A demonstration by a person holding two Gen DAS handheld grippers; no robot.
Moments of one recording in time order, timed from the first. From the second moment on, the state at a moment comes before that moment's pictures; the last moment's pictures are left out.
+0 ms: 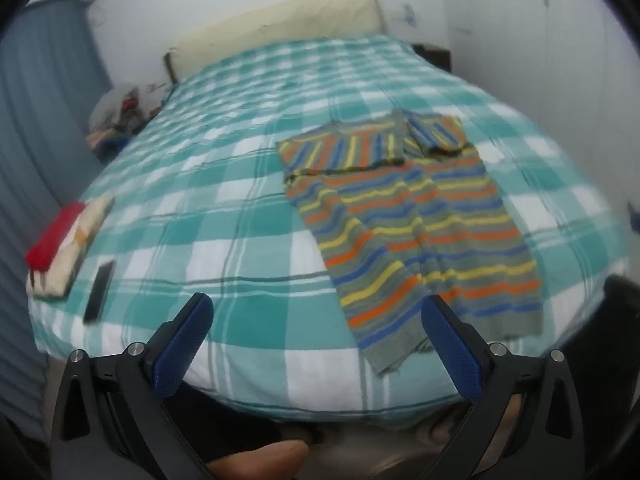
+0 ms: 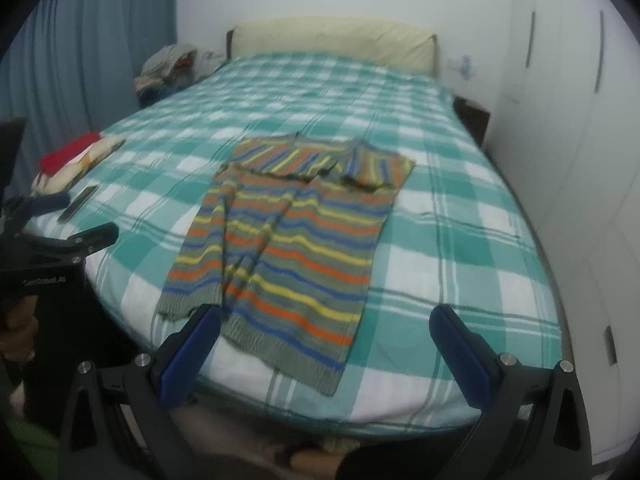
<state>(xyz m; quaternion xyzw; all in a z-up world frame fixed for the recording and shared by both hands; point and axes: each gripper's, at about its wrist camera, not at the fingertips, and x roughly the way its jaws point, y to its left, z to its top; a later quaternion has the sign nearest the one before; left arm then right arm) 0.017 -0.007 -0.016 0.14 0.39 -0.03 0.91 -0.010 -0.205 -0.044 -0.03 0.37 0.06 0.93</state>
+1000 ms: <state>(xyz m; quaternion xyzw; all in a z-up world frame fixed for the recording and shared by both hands) 0.060 0.008 -0.032 0.09 0.42 -0.03 0.90 0.019 -0.219 -0.055 -0.01 0.38 0.01 0.92</state>
